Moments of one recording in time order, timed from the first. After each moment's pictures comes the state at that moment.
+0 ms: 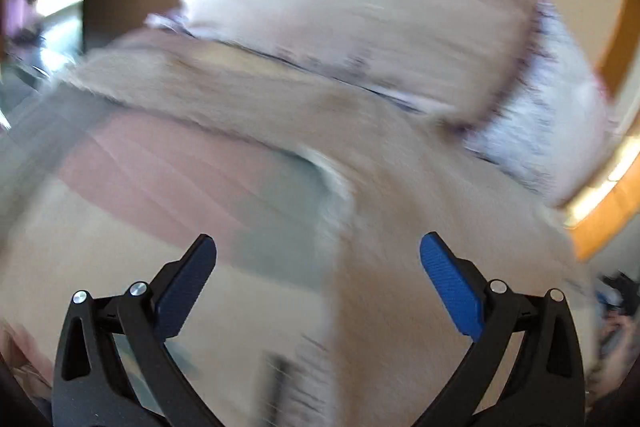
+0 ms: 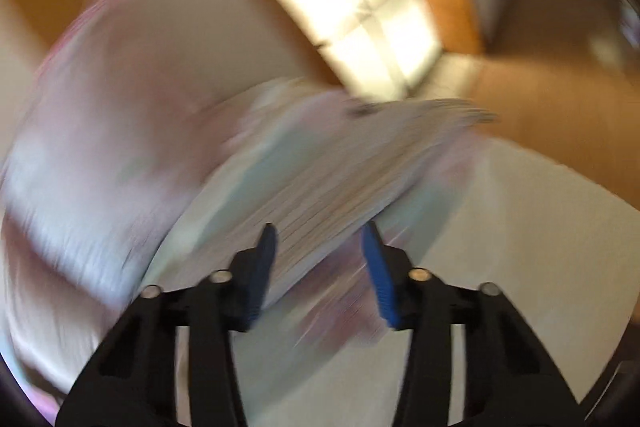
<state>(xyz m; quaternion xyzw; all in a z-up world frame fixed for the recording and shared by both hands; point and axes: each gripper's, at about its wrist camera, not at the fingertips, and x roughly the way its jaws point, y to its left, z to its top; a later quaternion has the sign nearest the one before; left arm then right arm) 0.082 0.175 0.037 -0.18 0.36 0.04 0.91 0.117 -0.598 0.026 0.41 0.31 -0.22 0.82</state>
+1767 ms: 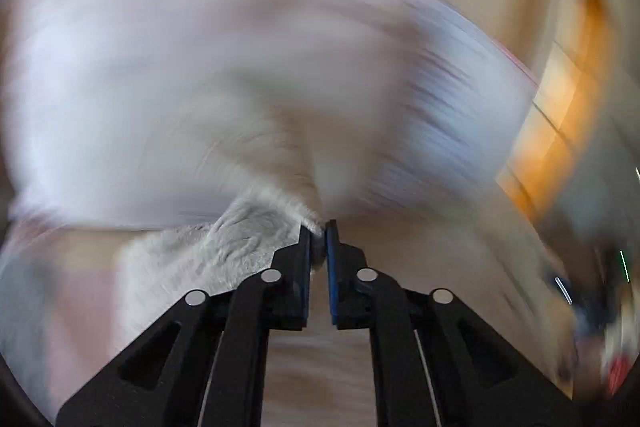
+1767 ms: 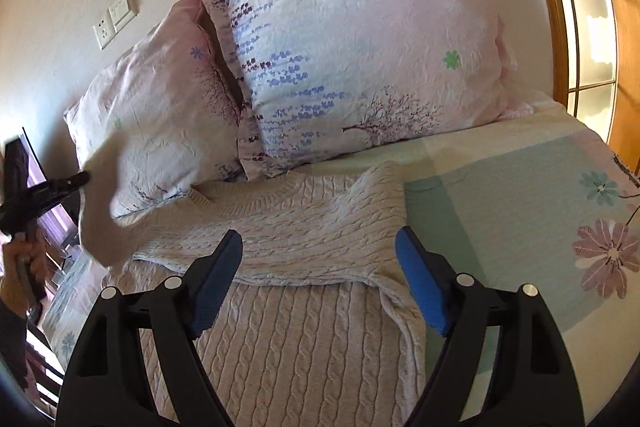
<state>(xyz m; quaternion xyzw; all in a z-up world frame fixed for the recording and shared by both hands) 0.197 0.060 0.143 -0.03 0.31 -0.22 0.92 0.136 -0.342 0.056 0.15 0.29 0.11 0.94</state>
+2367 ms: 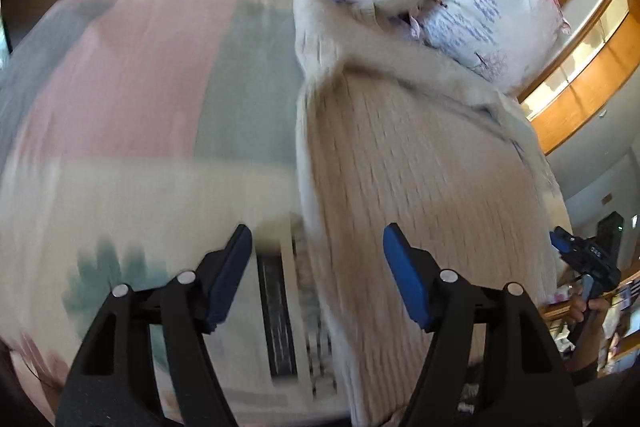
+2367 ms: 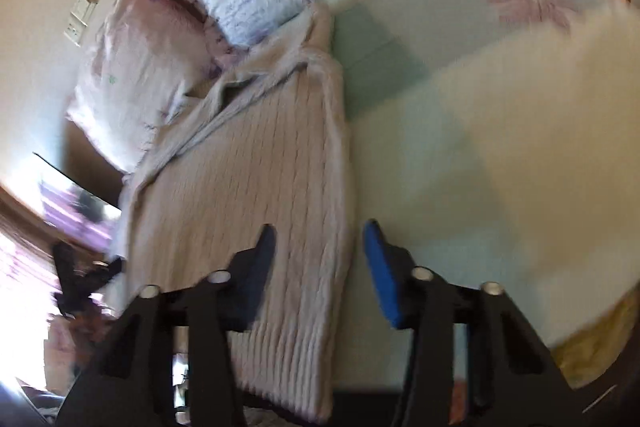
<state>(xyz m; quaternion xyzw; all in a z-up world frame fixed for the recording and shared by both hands) 0.054 0.163 0.021 -0.13 0.47 -0.13 0.87 0.010 -0.399 -0.021 0.30 0.44 0.14 0.84</state>
